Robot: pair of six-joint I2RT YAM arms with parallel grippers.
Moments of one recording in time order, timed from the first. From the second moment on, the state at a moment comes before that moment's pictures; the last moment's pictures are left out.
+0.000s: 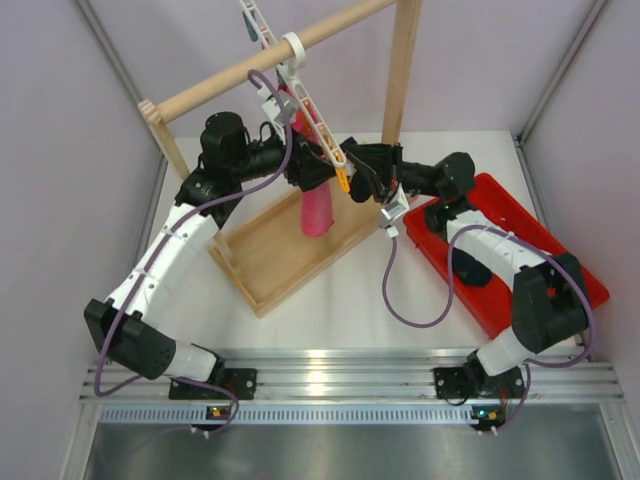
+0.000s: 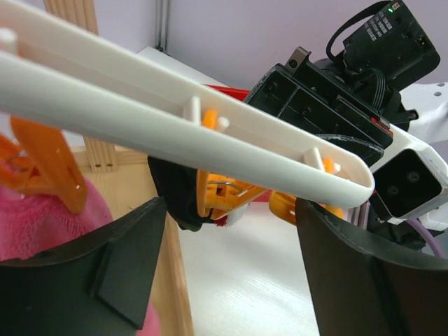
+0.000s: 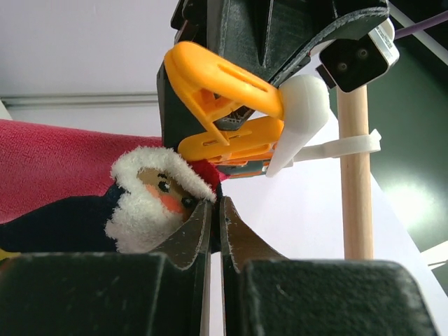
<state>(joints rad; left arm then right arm) -0.42 1.42 1.50 -0.15 0.75 -0.18 0.41 1.54 1.09 0.94 -1.08 -1.31</state>
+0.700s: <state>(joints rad) -0.41 1.19 1.35 -0.15 0.60 -0.29 0.41 1.54 1.07 0.93 -1.09 -1.36</state>
